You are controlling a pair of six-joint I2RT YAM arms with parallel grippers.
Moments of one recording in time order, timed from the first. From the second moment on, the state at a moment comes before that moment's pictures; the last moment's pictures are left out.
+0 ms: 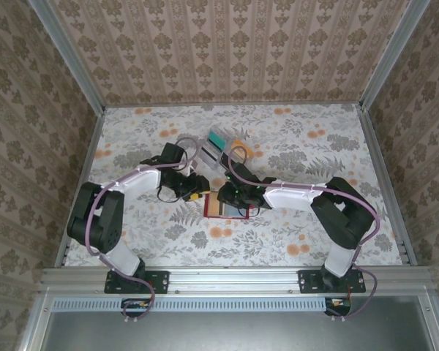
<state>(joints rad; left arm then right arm) -0.44 1.64 0.96 -0.51 0.62 -0.62 0.76 1.77 0.99 -0.13 -0.10 1.05</state>
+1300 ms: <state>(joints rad) -0.45 1.81 0.99 -0.45 0.61 -0.62 0.74 1.82 0.99 -0.14 -0.15 1.05</state>
